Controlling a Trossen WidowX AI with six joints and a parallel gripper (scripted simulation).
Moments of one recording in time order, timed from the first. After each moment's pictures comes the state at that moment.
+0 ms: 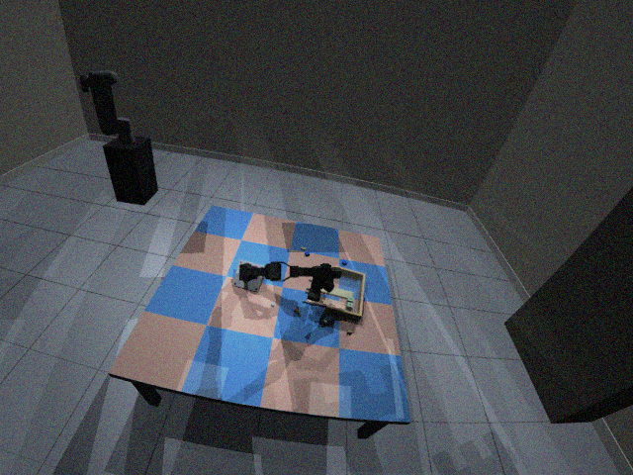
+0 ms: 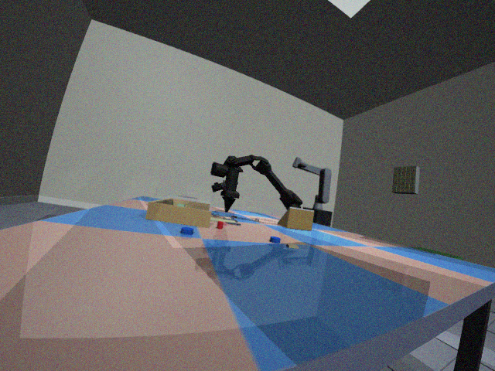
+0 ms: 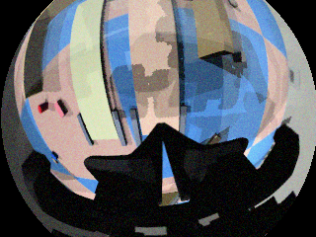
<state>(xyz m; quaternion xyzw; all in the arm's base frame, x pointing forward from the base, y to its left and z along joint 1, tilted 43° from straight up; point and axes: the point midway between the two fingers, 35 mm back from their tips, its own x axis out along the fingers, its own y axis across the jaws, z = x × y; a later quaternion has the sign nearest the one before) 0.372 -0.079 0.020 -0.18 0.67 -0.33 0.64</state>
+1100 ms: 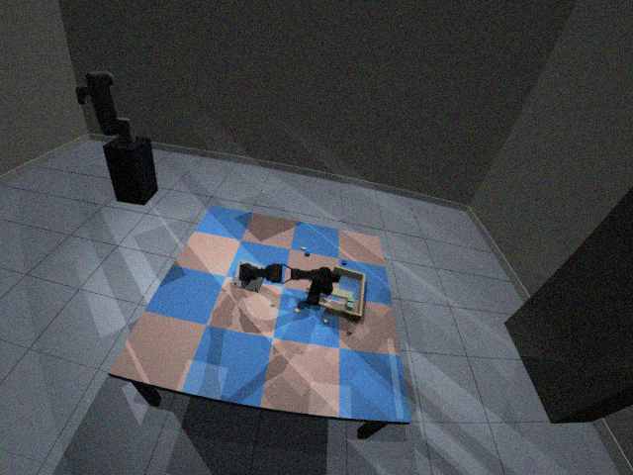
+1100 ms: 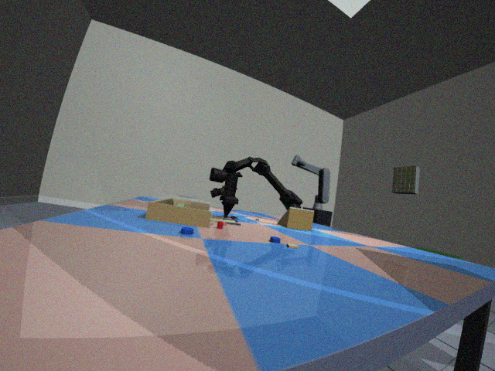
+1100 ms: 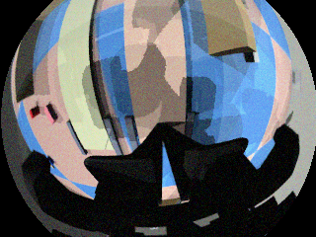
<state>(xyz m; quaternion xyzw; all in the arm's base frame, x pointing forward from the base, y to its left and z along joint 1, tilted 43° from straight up) 0.369 -0.096 0.001 -0.18 0.67 -0.33 0.64</state>
